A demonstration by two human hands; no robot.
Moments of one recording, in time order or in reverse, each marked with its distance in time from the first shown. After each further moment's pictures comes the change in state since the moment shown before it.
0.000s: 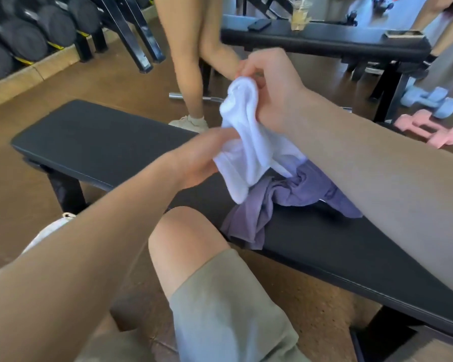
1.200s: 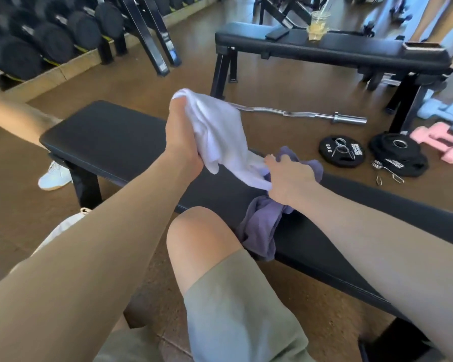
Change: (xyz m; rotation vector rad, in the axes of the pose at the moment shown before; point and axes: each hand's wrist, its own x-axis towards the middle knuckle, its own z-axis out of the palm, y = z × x) left_hand -0.019 0.019 -0.031 -0.667 0.633 0.103; right_hand -0.027 0.109 -0.064 -2.067 0.045 0.006
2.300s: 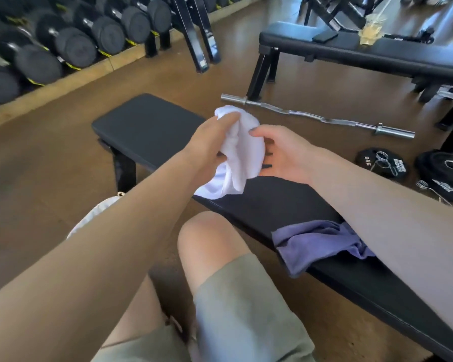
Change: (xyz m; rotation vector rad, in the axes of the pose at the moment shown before) left_hand 0.004 0.025 -0.051 0.463 -0.065 -0.001; right_hand 0.033 -0.072 -0.071 1.618 -0.512 -0.122
